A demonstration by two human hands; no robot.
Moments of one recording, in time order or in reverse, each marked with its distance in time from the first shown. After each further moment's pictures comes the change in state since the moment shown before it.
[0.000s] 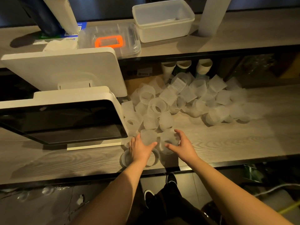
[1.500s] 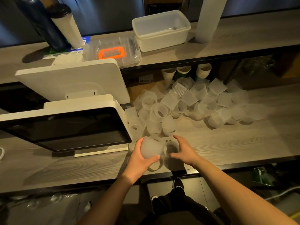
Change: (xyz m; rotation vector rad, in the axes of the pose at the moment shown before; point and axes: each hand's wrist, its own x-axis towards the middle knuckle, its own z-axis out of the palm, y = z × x) left_hand -0.056 0.001 -0.072 -0.502 -0.334 0.181; right_hand 0.007 -0.004 -0.002 -0.288 -0.211 -0.018
